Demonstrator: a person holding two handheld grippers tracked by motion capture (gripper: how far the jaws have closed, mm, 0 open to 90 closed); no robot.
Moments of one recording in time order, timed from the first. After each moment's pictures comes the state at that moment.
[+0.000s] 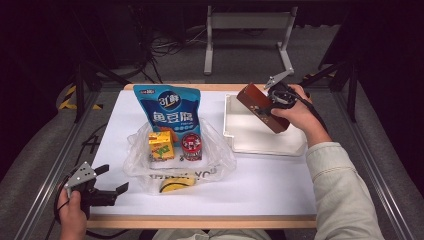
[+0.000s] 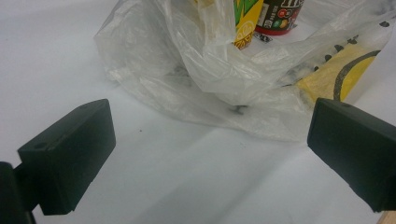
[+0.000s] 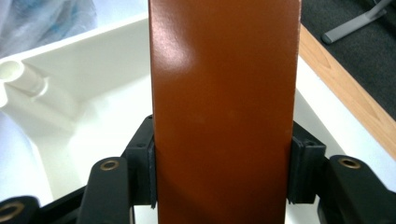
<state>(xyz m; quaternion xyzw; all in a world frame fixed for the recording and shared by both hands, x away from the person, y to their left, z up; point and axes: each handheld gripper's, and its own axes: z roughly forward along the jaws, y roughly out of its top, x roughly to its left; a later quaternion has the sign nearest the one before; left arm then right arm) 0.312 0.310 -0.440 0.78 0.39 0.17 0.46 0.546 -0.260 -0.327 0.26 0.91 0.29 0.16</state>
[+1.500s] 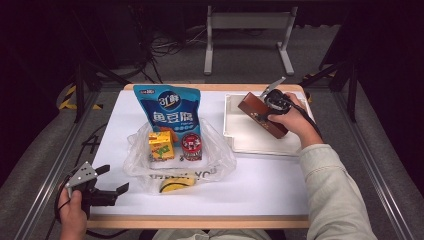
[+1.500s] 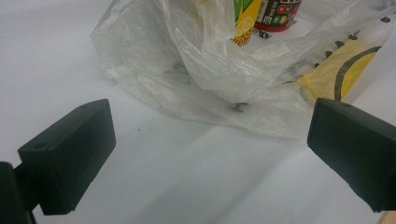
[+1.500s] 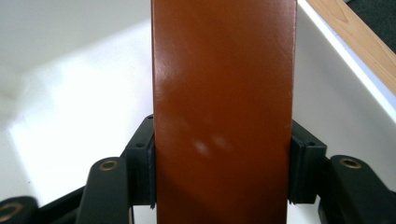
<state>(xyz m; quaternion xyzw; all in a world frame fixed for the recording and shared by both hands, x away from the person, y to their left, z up) 0.313 0.309 -0.441 0.78 0.38 0.17 0.46 0.564 -0.261 -0.370 0.29 0.91 0.24 0.15</state>
